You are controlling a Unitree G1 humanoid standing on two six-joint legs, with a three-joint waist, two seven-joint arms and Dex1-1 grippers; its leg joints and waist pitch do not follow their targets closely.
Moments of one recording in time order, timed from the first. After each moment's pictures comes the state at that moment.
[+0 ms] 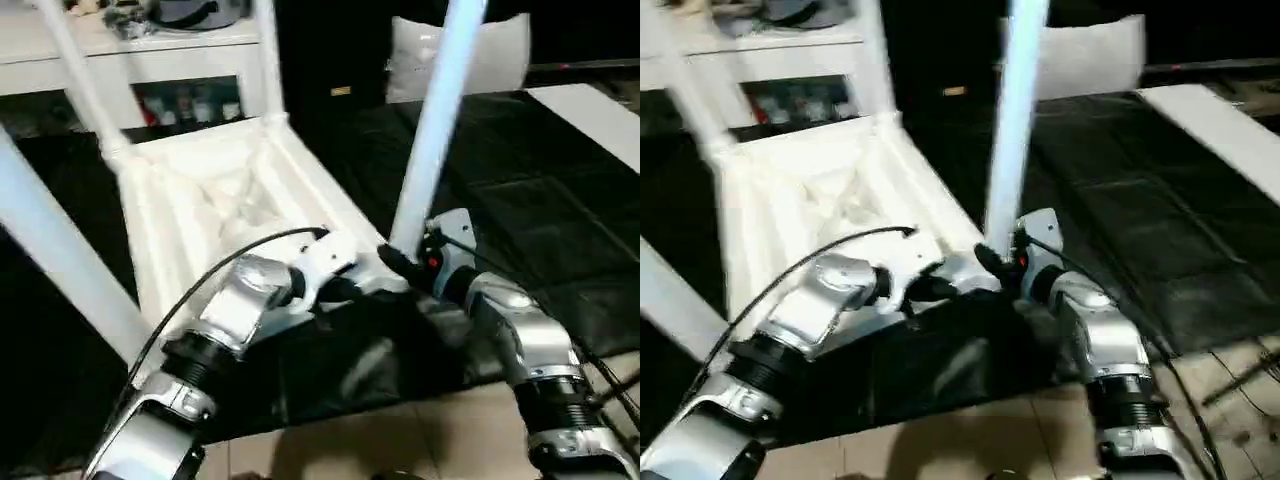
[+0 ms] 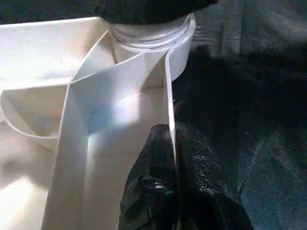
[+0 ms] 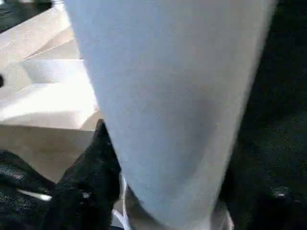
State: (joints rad) left arm -0.61 0.15 -0.34 0.46 0.13 0.36 -0.92; right arm -0.39 -0.25 0.00 0.30 0.17 0.36 0.63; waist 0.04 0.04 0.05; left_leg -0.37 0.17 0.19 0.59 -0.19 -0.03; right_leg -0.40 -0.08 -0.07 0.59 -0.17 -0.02
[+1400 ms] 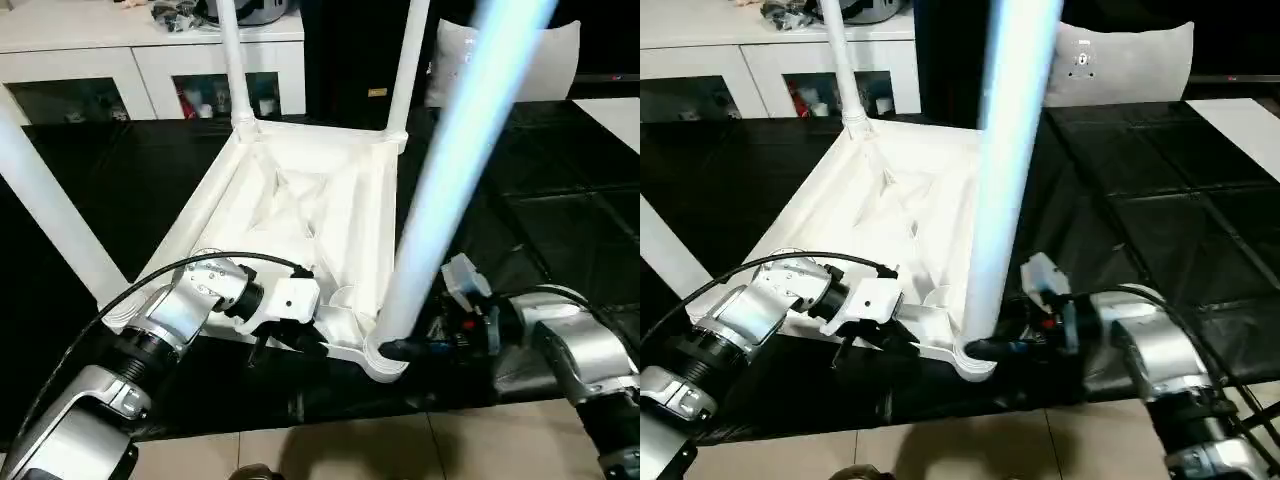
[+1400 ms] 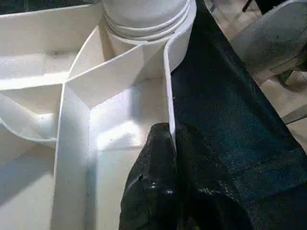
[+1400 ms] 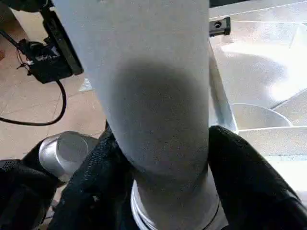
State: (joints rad) left arm -0.61 0.42 -0.47 0.49 0.08 -0.09 -1.43; right arm -0.35 -0.52 0.18 0.26 0.32 0.24 1.44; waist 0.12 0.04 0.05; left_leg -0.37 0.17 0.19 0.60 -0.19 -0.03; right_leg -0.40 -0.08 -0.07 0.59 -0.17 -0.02
